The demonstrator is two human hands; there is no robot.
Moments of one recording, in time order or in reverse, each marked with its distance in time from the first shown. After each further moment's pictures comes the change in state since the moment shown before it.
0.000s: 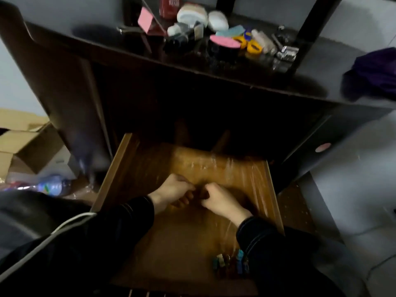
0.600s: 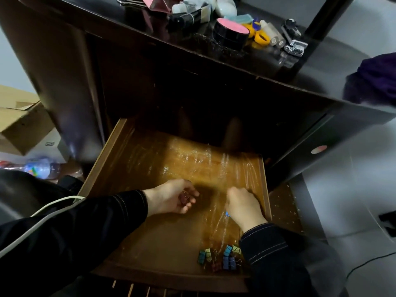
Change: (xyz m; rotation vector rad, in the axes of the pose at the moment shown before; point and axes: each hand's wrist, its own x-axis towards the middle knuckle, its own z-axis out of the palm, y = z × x) left_hand -0.007 -0.005 0.019 -0.424 -0.302 -0.300; right_hand -0.059 0.020 -0.042 -0.422 0.072 0.234
